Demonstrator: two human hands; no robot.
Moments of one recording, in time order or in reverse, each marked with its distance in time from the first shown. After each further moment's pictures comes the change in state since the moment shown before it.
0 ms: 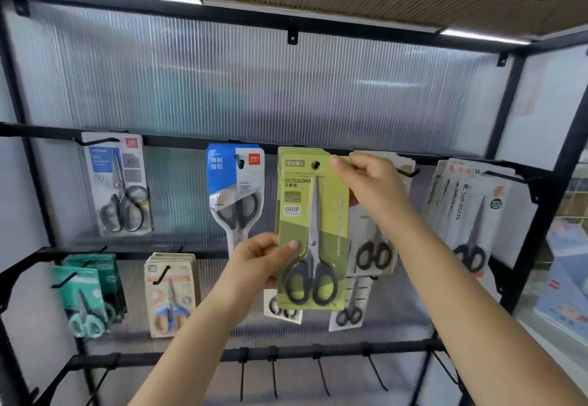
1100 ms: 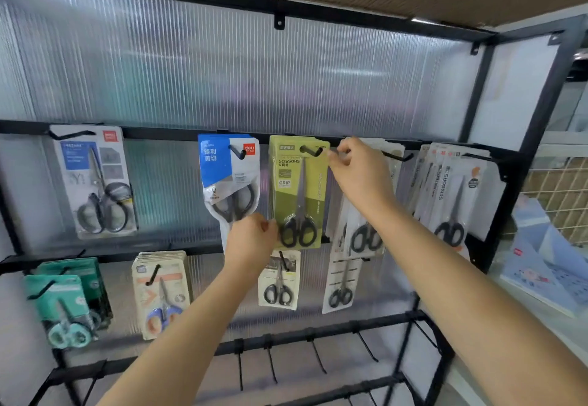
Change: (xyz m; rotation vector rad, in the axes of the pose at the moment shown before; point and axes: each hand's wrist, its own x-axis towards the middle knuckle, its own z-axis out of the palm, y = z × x) left_hand 0.061 -0.027 -0.015 0.839 0.328 0.080; right_hand 0.016 0.017 0.023 -0.583 0.211 0.006
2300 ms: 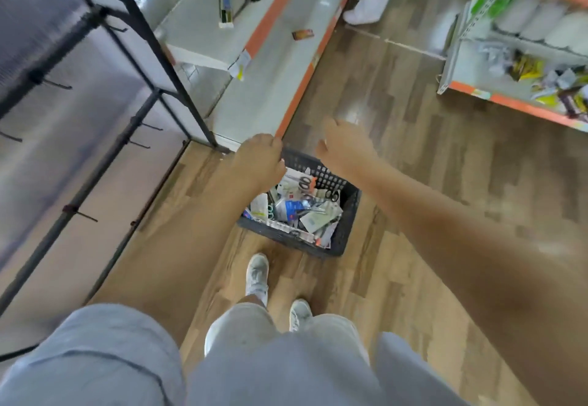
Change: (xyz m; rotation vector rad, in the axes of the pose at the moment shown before) left_hand -0.479 0.049 0.267 0.459 -1.161 1.173; right_hand -0.575 0.177 -0.257 -0.651 -0.593 1.001
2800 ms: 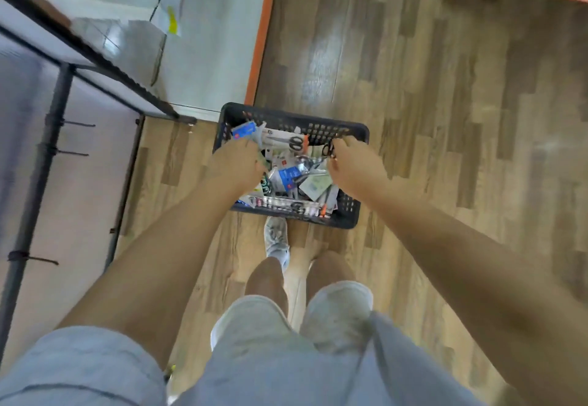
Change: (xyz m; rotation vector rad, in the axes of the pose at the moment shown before) left_hand 0.098 -0.053 0.108 -0.019 -0.307 0.040; right_hand 0.041 0.053 0.143 0.065 -0.288 0.278
